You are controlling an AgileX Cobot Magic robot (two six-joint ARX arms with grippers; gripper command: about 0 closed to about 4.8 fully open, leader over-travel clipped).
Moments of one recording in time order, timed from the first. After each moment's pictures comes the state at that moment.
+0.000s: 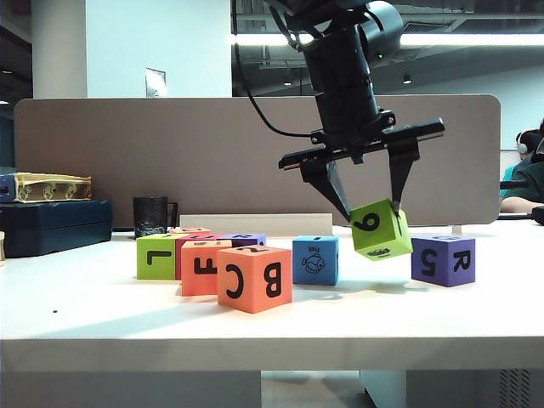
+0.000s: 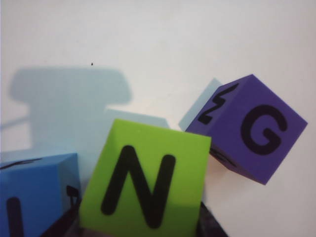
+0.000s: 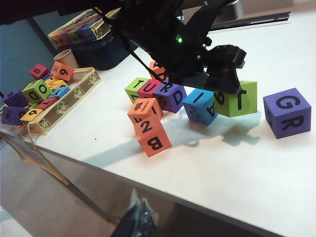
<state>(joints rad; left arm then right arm) -0.83 2.33 2.22 -0.92 -0.09 -0.47 0.00 0.01 0.54 -0.80 -0.65 0.21</state>
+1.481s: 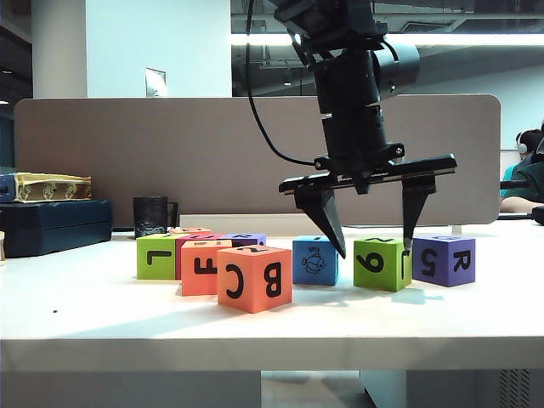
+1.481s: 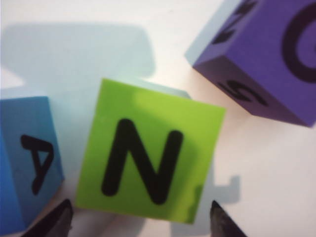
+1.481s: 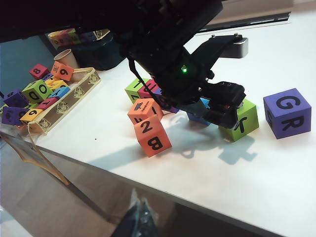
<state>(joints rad) -0.85 2.38 2.23 -1.04 -0.05 -0.45 0.00 0.01 0.54 -0.80 -0.65 0.21</state>
